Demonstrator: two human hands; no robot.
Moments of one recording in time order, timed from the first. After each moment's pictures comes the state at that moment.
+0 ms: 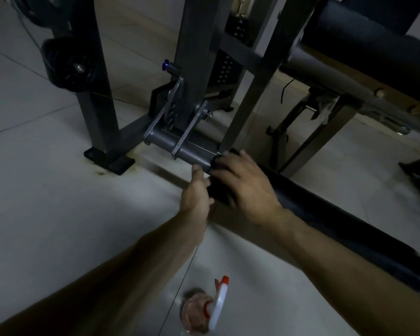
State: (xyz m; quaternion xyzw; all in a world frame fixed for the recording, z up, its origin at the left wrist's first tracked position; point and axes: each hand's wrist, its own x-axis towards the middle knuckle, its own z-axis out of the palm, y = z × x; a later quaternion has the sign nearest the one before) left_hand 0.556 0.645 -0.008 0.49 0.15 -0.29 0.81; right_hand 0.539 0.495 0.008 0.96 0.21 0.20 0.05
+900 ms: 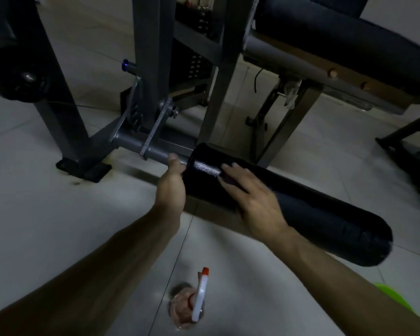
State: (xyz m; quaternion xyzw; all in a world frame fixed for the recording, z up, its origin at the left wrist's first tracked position) left_hand 0.547 0.636 0.006 0.58 0.05 -0.22 0.78; right_hand 0.461 0.447 -0.004 0.97 0.11 0.20 0.06
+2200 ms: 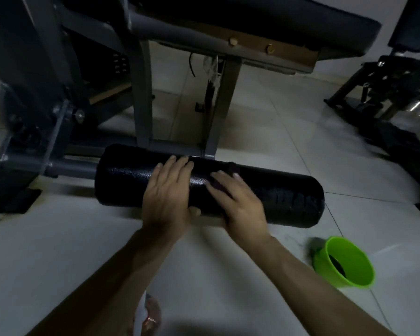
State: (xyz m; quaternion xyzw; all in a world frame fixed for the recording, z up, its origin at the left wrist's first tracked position) left_hand 0.502 0.516 -0.026 0.86 -0.43 0.16 0.24; right_hand 0.374 0.366 -0.036 0.94 -0.03 0.33 -0.04
